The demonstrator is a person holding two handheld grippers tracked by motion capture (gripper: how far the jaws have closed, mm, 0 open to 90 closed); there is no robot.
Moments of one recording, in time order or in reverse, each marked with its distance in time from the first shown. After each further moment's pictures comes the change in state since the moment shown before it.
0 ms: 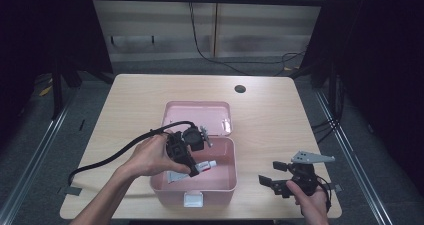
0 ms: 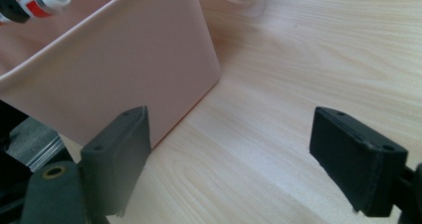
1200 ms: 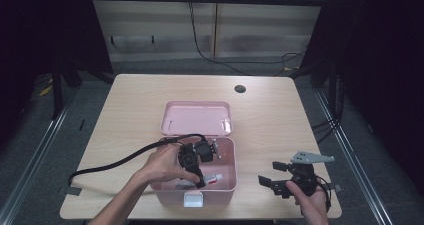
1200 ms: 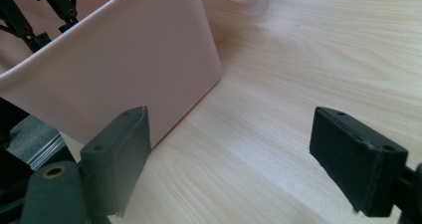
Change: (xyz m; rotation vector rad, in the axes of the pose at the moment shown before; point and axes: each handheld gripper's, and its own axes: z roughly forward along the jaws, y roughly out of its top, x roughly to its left) left arm 0.009 0.009 0.052 0.056 -0.093 0.002; right arm 0.000 0.000 0.001 0.005 0.003 -0.006
